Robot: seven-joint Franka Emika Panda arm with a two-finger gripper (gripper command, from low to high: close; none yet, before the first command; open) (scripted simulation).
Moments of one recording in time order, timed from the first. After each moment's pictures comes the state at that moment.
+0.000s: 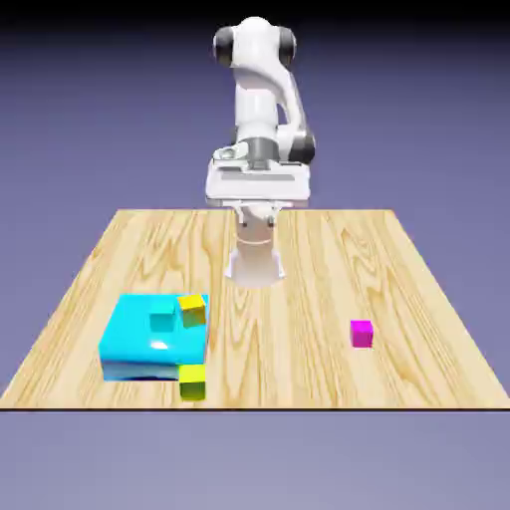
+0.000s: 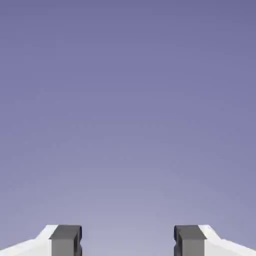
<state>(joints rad) 0.02 -0.53 -0.01 -2.77 0.00 2.99 0.73</state>
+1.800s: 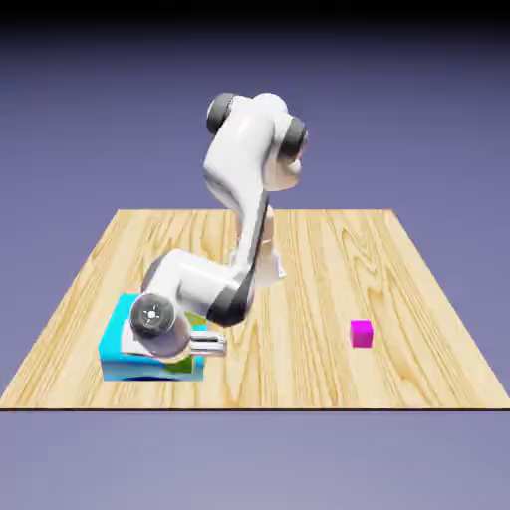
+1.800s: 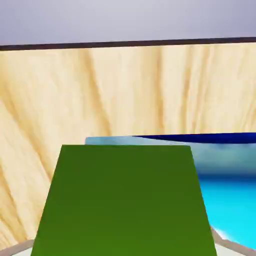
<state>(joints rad) 0.11 0.63 -0.50 -1.68 0.13 1.55 0.51</state>
